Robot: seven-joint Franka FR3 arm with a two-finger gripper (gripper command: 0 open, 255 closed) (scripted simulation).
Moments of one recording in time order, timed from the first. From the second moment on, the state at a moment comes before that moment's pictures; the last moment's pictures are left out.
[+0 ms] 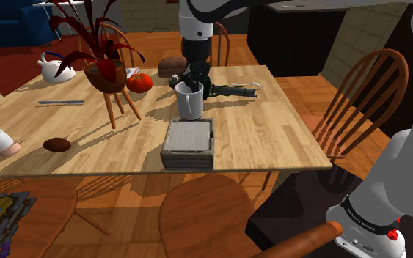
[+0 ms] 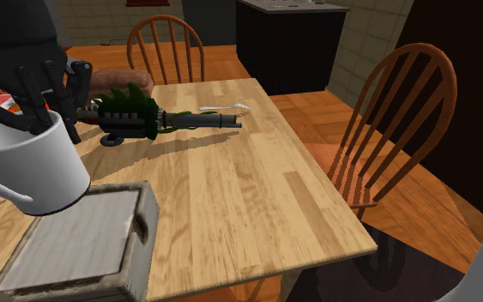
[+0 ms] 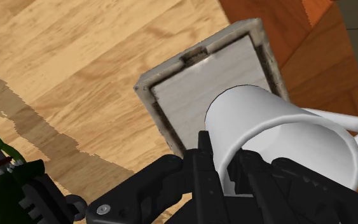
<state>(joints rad) 0.19 0.09 0.19 -1.63 0.05 1.73 0.06</state>
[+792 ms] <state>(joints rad) 0.21 0.13 0.19 -1.71 0.04 1.86 0.07</state>
